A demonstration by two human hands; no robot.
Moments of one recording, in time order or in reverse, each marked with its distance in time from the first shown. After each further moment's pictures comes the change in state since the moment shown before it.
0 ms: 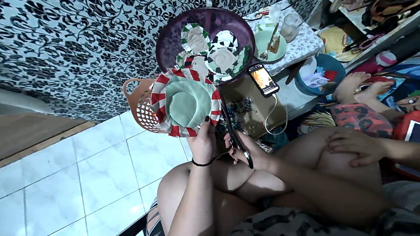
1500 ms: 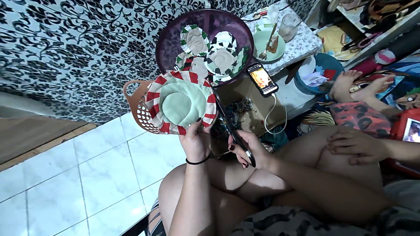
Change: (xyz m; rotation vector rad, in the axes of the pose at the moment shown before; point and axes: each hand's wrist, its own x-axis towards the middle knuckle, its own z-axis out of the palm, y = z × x) left_hand 0.012 0.008 -0.008 -0.140 0.076 -0.099; right_hand -0.005 -0.012 0.004 0.087 0.115 0.039
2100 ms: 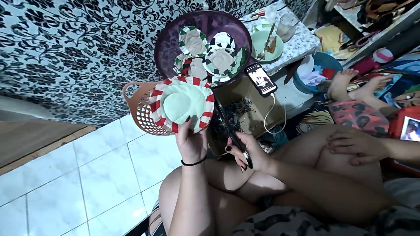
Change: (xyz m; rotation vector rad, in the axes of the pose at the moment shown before) left_hand 0.003 0.010 -0.008 -0.079 -0.163 -0.021; right_hand -0.003 -0.001 0.008 0.014 0.031 0.046
